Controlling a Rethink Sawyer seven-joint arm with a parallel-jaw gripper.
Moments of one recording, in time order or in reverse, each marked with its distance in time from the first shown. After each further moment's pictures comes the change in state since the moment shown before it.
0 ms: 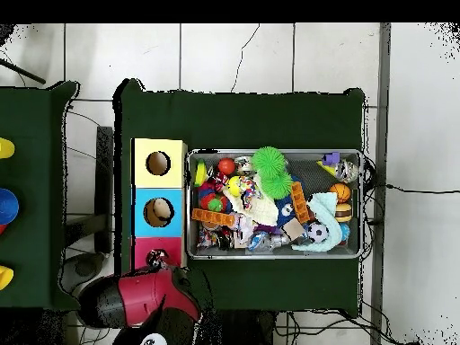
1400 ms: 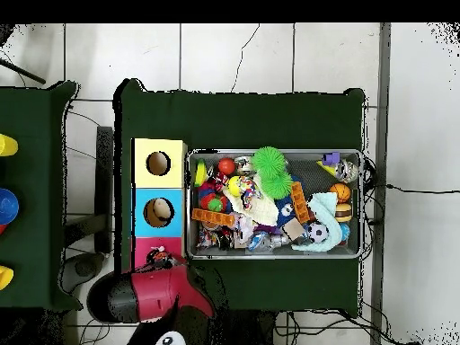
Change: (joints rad) arm -0.073 -0.020 0.011 0.011 0.004 -0.001 0.000
